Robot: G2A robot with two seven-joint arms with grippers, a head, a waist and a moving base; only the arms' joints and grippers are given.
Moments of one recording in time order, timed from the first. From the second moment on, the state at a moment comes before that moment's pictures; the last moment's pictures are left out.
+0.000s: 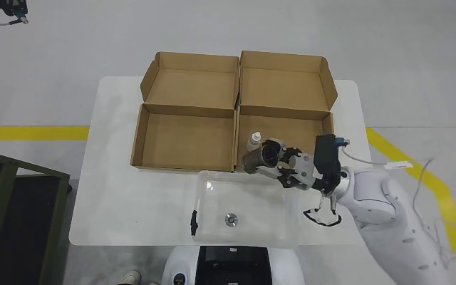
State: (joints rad) left arm 0.05 -0.43 -0.67 -1.28 2.46 -0.13 0.06; right arm -1.29 -0.98 1.30 -1.95 -0.58 -0.76 0.34
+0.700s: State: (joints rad) left arm 0.05 -0.43 -0.67 -1.28 2.46 -0.13 0.06; right arm -1.19 -1.02 1.13 -1.95 -0.78 -0.60 0.32
